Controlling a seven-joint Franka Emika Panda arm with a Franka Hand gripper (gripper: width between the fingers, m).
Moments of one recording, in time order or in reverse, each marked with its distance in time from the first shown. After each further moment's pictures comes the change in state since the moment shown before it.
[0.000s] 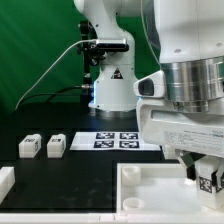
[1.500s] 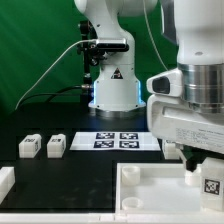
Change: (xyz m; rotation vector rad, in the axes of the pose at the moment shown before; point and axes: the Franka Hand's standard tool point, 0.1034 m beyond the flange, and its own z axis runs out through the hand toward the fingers) arm -0.018 0.000 -0.002 -0.085 -0.016 -0.532
